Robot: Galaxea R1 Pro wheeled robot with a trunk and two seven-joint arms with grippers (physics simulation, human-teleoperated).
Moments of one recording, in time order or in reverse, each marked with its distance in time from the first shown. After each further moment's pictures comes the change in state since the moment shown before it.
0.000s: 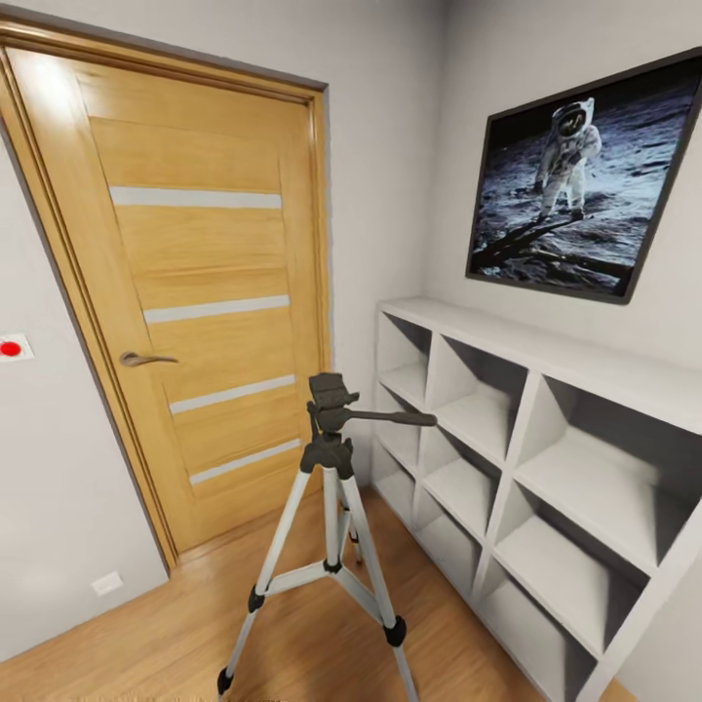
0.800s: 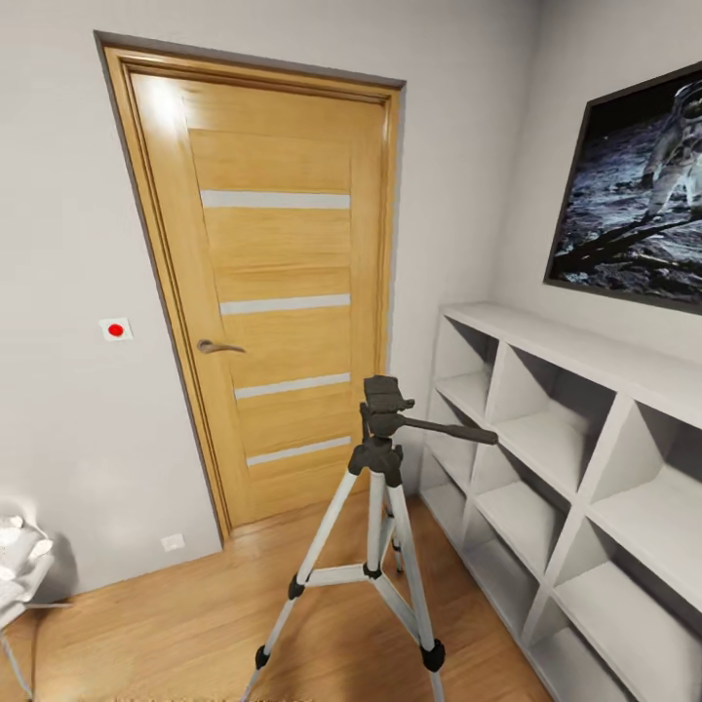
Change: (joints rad) left arm 0.000 0.001 0.001 0.000 0.001 -0.001 0.000; right arm 0.000 0.000 0.000 0.000 0.000 -0.001 0.000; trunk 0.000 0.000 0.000
